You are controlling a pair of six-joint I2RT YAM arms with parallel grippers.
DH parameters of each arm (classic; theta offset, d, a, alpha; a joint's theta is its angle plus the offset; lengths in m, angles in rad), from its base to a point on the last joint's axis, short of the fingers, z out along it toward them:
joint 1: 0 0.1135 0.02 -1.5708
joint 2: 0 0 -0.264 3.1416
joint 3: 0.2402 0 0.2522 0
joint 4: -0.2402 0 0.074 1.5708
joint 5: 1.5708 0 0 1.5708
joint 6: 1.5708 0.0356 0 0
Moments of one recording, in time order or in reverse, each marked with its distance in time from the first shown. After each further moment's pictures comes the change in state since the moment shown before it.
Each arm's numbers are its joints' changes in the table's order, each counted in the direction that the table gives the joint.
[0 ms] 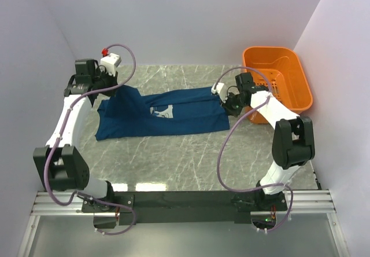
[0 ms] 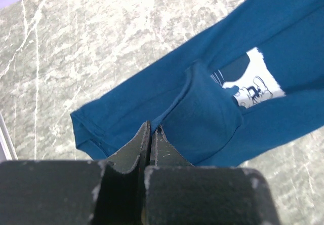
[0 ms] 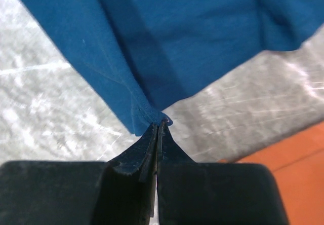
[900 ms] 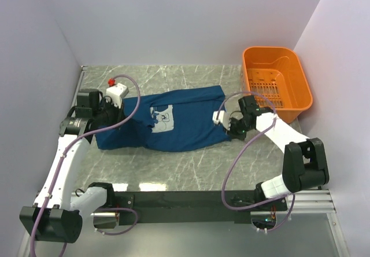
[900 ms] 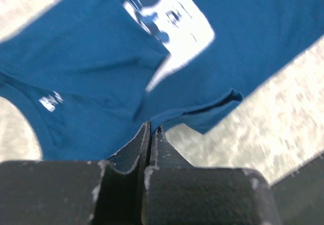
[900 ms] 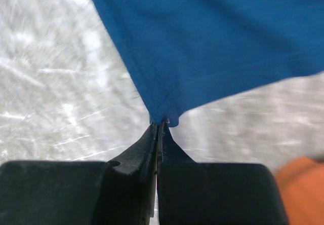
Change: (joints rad) left arm -0.127 -0.449 -0.296 -0.257 0.036 -0.053; right arm 0.032 -0.263 -0.394 -0.028 -0.034 -0.231
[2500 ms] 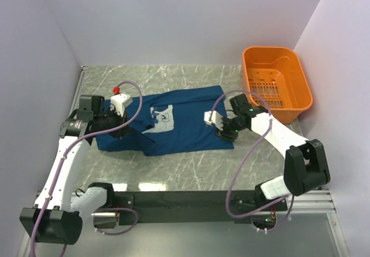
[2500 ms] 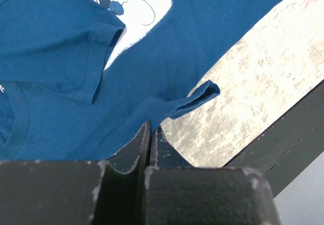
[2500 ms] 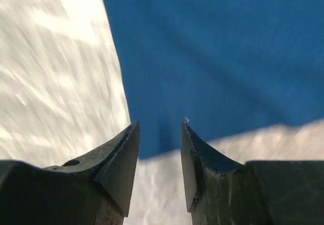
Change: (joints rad) left arm 0.000 0.001 -0.007 -0.129 0.132 0.032; right arm 0.140 -0.018 0.106 -0.009 -0.089 0.053
